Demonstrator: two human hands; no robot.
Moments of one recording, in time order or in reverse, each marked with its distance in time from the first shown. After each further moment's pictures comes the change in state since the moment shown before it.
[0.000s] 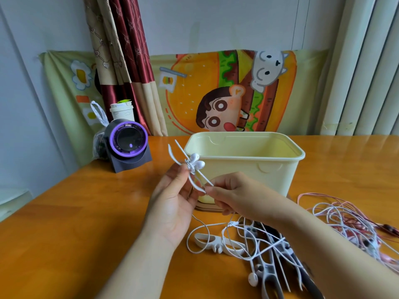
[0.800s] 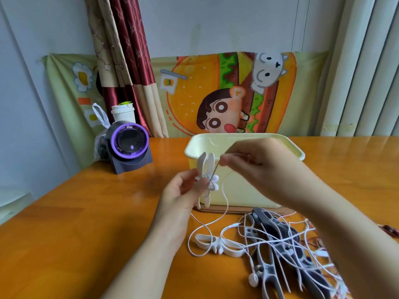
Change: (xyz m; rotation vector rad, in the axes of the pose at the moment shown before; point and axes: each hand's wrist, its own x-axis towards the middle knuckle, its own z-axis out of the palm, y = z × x) left_hand -0.002 -0.006 -0.004 0.501 -0.029 0.060; right_hand -0.023 -0.033 -0.035 -0.346 0.388 -0.318
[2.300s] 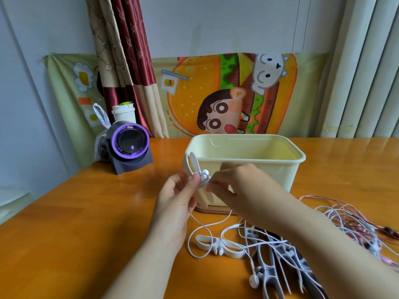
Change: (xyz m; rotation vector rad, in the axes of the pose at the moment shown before) left_hand -0.002 0.004 0.002 -0.163 0.137 -0.096; right_hand -0.004 0.004 0.034 -0.260 -0.190 -0.061
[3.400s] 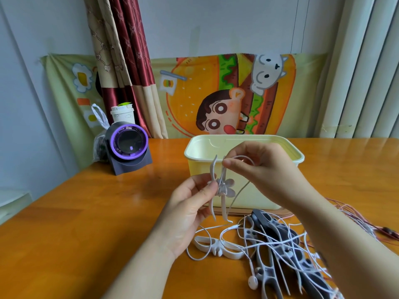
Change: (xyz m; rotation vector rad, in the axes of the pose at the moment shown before) left_hand -0.012 0.007 0.007 0.073 -0.337 -0.074; right_hand 0.004 0.026 -0.015 0.546 0.284 0.153
